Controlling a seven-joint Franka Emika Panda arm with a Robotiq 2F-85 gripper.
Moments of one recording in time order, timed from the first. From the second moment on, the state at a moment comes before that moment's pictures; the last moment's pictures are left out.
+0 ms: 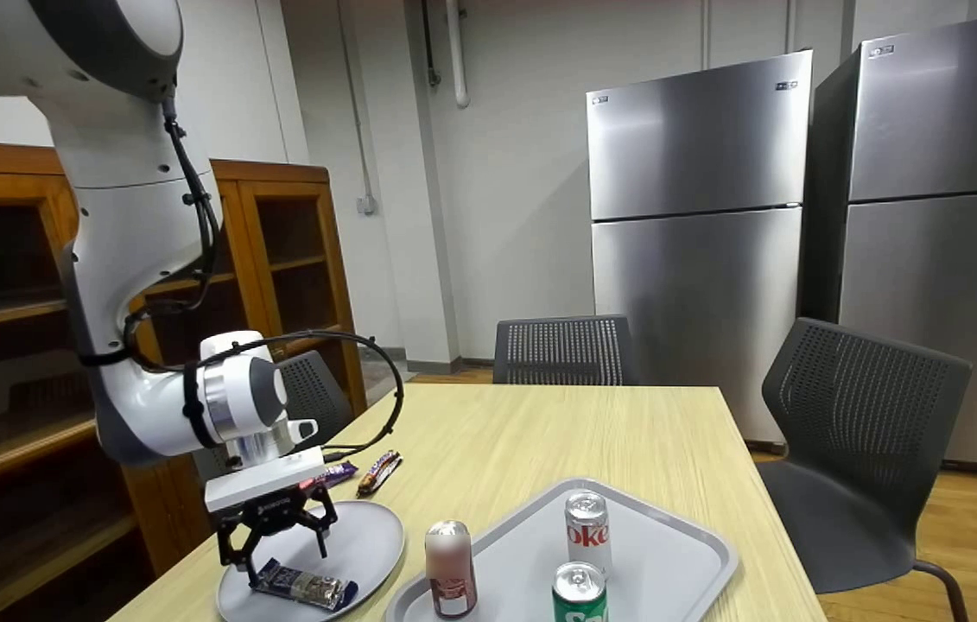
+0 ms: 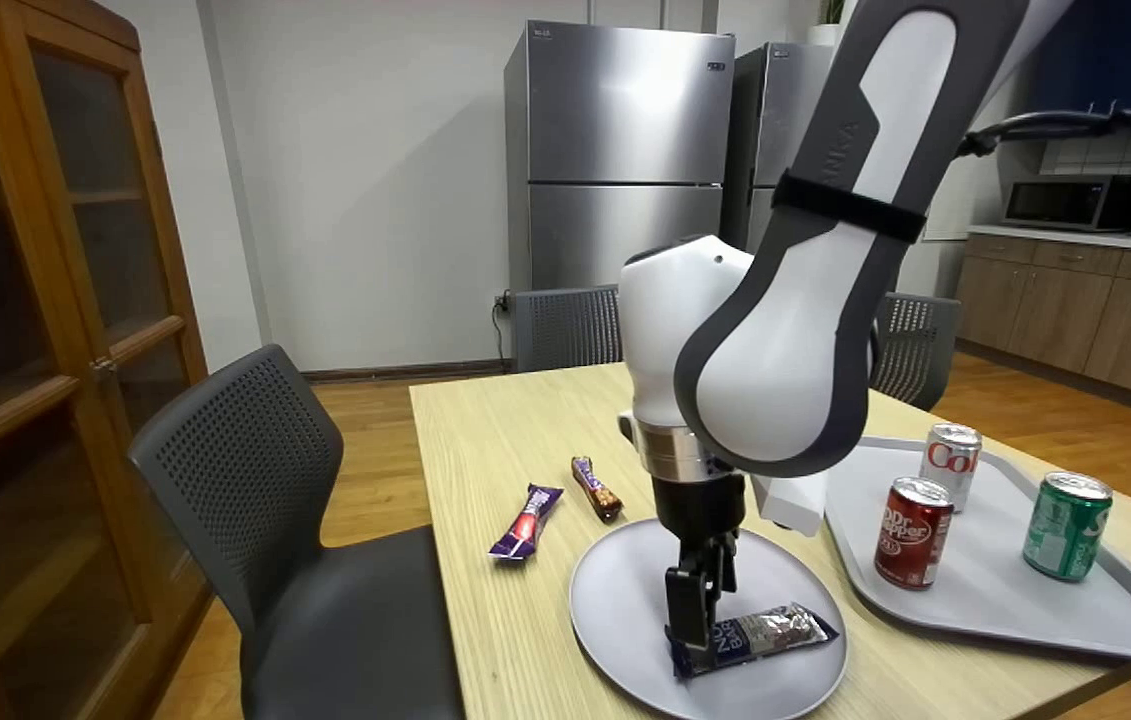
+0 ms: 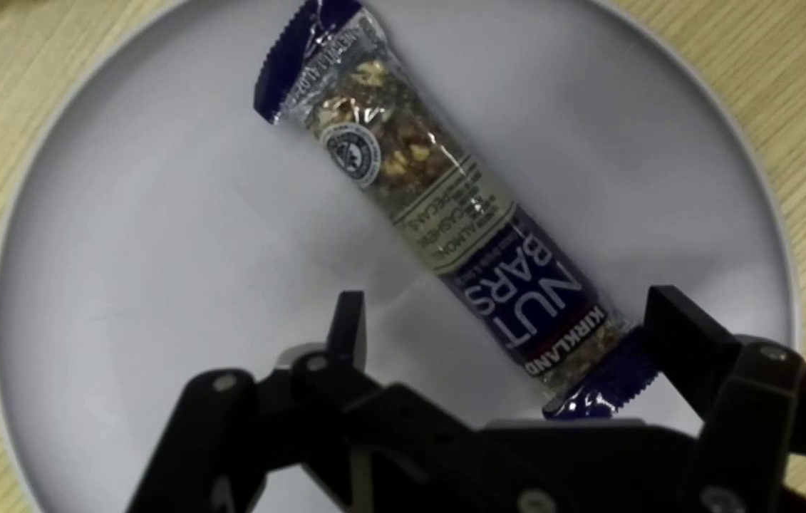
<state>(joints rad) 0.26 0.52 0.08 -2.37 -0.38 2.71 -0.15</state>
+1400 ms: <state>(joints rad) 0.26 0.54 0.05 -2.37 -0.39 2.71 -0.19</state>
